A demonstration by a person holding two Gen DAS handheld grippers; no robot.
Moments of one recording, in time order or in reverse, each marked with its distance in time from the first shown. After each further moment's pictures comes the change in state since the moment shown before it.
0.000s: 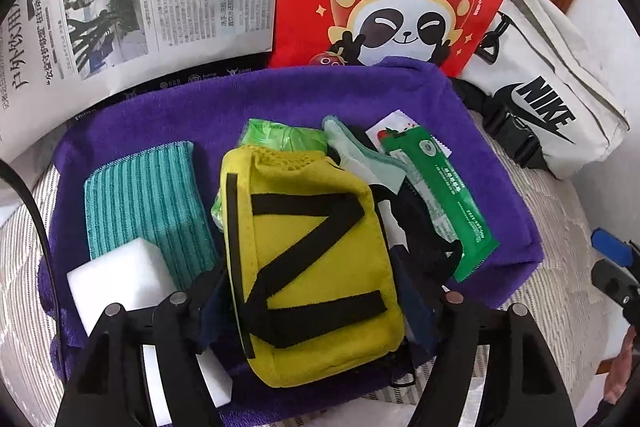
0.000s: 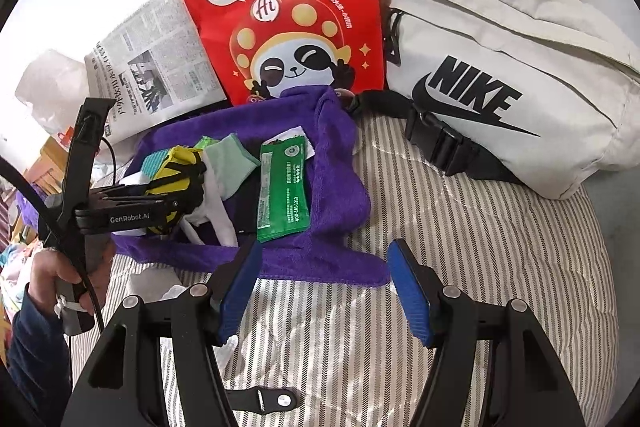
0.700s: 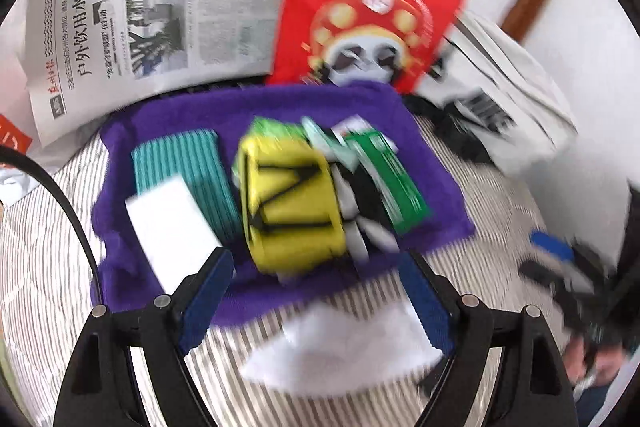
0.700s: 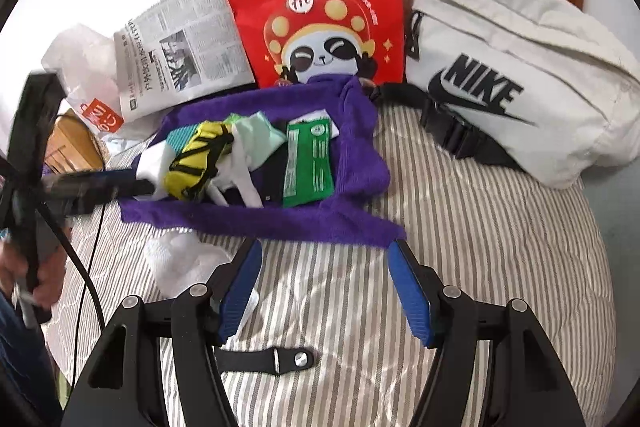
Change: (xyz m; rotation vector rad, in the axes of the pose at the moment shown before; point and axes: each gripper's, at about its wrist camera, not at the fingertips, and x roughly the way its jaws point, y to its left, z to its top) left arm -0.086 -0.004 -0.050 0.002 -0.045 -0.068; right arm -0.021 0.018 -0.030 -0.054 0.010 0.018
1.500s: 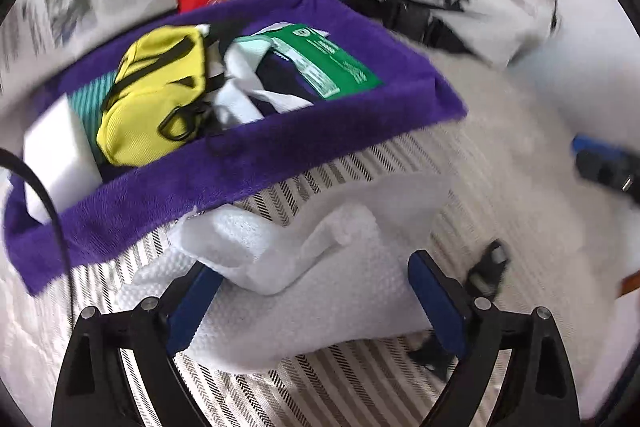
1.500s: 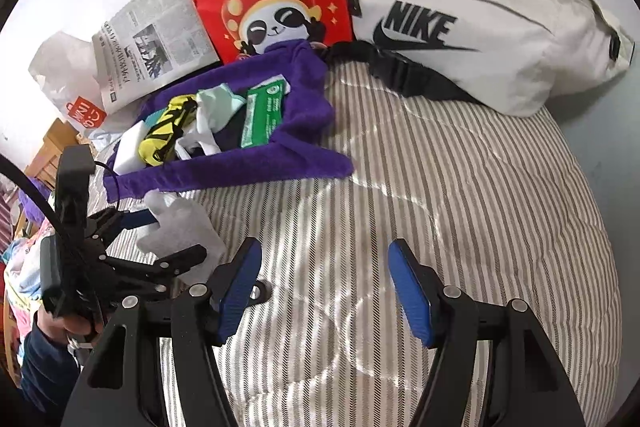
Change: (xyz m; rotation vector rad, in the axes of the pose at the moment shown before) left arm 0.076 -0.077 -0.075 0.206 0.043 0.092; right arm -0.011 -0.043 -0.052 0.097 0.041 -0.025
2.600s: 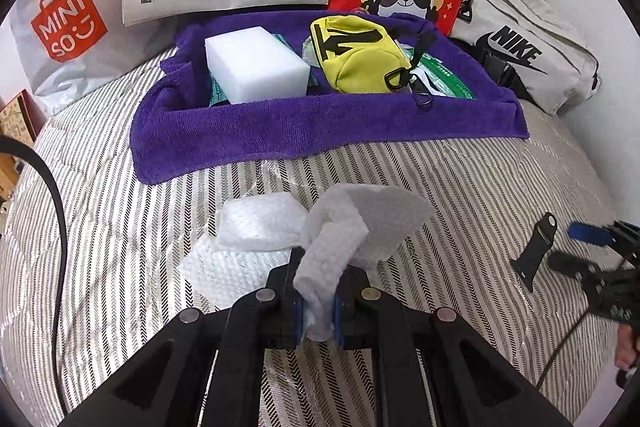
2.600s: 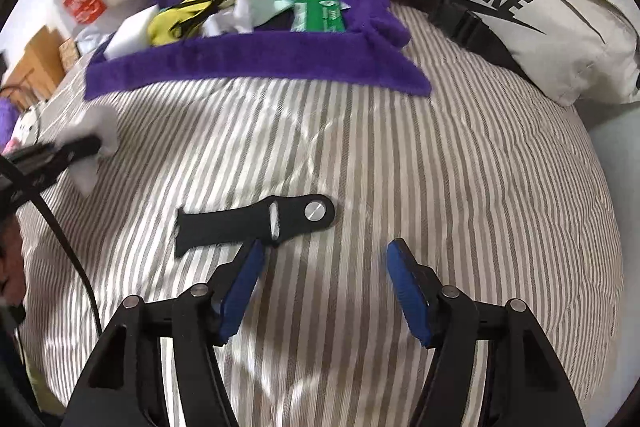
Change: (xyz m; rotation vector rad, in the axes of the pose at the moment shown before) left arm -0.051 0.096 -0.070 -0.242 -0.105 0.081; right arm 0.053 0.075 -0.058 -0.185 0.114 -0.158
